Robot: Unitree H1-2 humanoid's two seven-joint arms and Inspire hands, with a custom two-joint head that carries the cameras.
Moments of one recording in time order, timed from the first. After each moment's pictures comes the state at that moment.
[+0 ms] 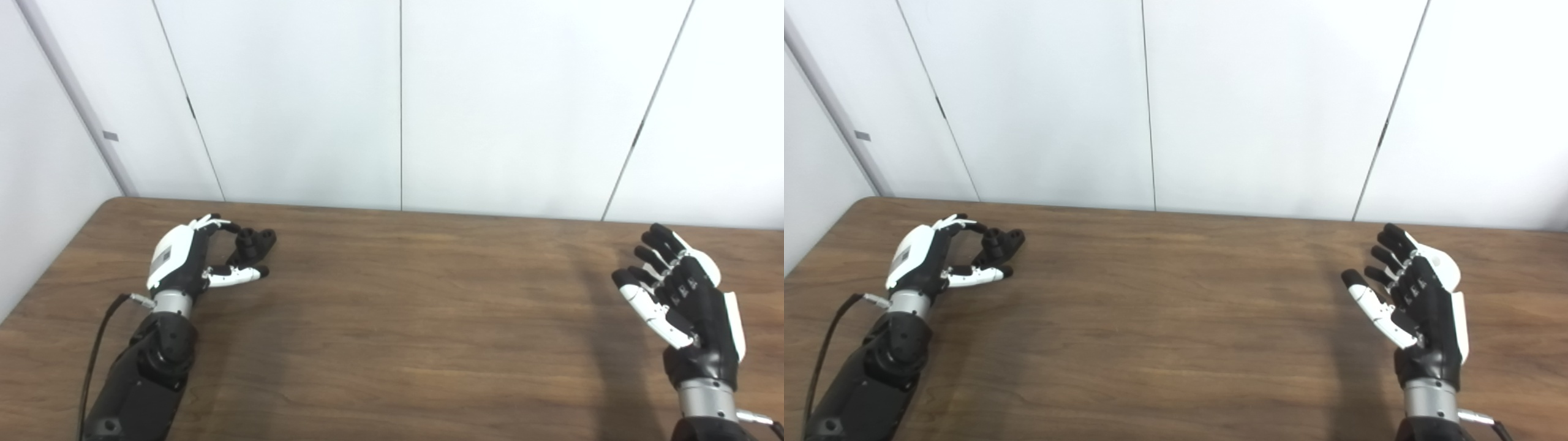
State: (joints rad) left arm -0.37 0.46 -0.01 0.36 0.48 0.10 0.15; right arm -0.12 -0.06 -0.15 -0.21 0.02 0.09 -0.10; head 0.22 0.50
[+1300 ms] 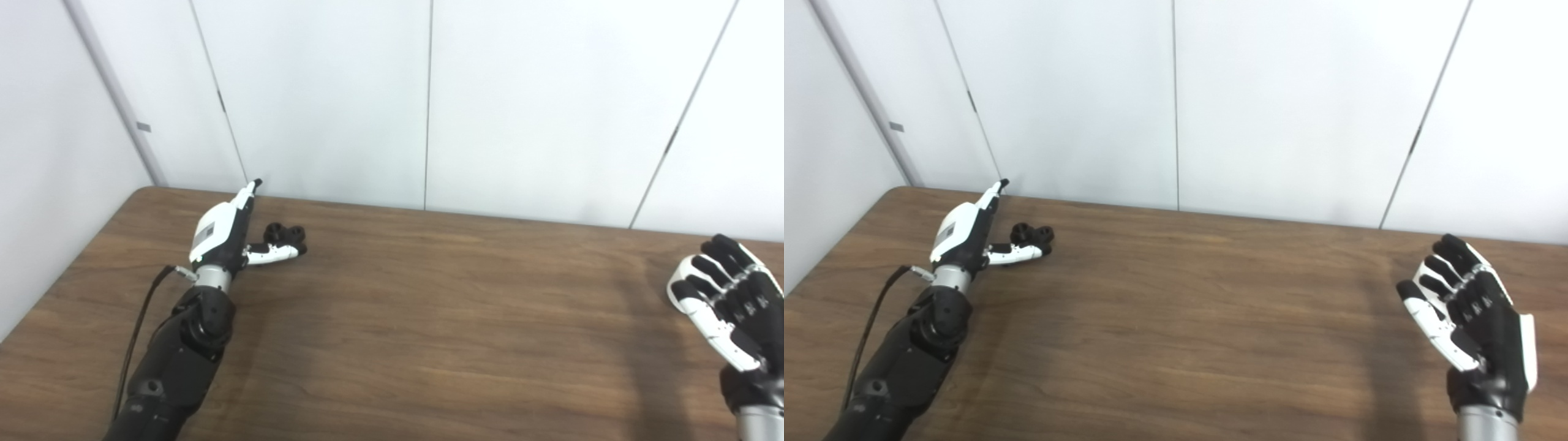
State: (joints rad) left arm -0.44 0.46 -0.05 0.44 0.51 0.06 0.19; right arm -0.09 -0.09 -0.20 -0.28 0.06 0.08 -0.10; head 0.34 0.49
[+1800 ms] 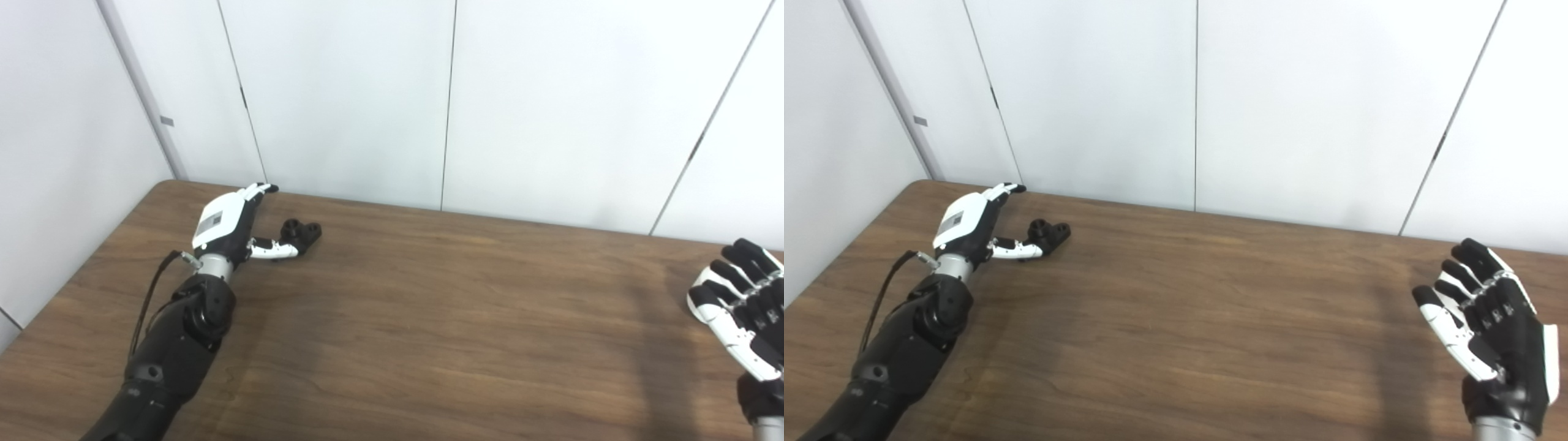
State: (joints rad) left arm -0.43 0.52 -0.08 0.43 0.56 0.08 0.18; right arm -0.09 -0.07 -0.19 -0.31 0.05 0.09 -0.10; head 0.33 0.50
